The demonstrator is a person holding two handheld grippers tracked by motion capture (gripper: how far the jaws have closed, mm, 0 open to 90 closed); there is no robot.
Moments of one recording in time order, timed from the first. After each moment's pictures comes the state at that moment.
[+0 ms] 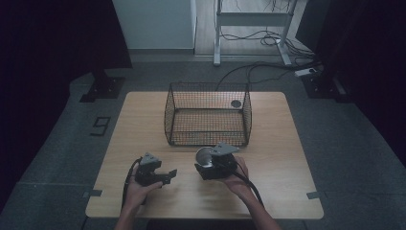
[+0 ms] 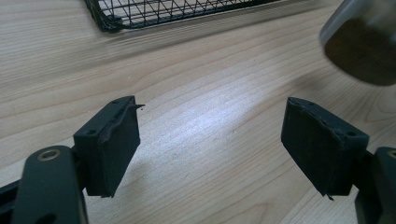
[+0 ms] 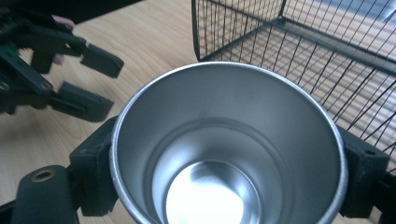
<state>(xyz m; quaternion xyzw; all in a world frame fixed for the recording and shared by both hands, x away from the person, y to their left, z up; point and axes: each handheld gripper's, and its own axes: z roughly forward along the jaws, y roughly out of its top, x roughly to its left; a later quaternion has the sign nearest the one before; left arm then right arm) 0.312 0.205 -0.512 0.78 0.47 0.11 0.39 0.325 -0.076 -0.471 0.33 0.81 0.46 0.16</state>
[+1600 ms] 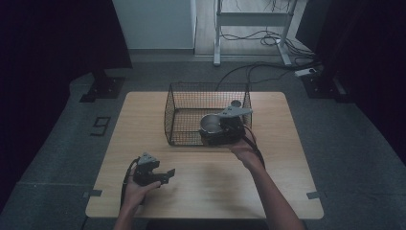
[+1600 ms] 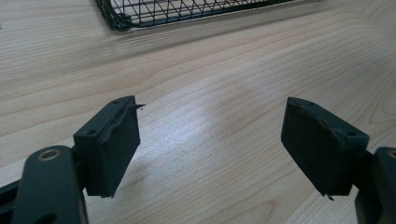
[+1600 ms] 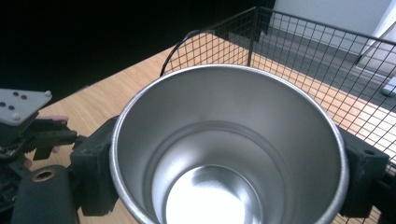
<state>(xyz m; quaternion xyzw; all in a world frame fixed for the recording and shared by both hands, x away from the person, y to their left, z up) 0.312 0.211 -0.513 0.78 0.47 0.11 0.40 0.383 -0.097 -0.380 0.33 0.78 0.50 0.16</state>
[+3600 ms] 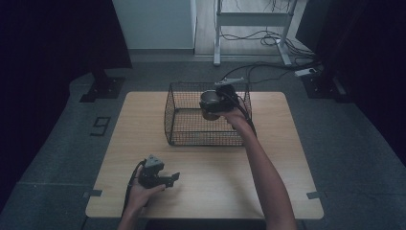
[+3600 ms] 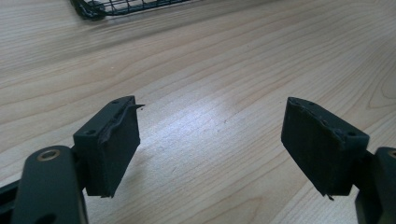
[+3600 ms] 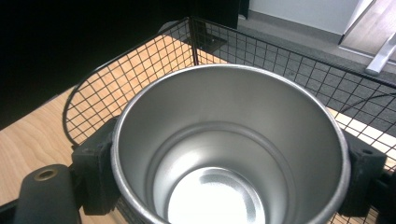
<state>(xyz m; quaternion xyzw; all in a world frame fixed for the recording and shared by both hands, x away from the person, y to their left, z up) 0.308 0.195 -0.518 0.79 0.46 0.11 0.38 0.499 -0.089 -0.380 0.38 0.78 0.46 0.16</state>
